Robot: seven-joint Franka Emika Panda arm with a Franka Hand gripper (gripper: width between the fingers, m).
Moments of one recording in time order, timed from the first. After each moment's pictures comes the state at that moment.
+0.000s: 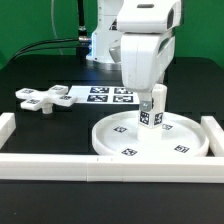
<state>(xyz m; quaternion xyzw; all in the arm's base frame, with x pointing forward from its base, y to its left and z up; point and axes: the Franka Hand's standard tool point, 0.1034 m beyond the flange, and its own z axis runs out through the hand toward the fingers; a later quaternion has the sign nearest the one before) 0.568 0.037 0.076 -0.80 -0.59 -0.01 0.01</state>
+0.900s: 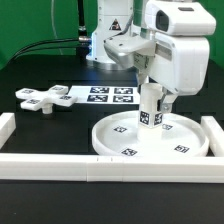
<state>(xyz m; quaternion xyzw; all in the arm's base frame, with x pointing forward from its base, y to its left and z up) 0.565 0.041 0.072 -0.57 -0.82 0.02 -0.02</state>
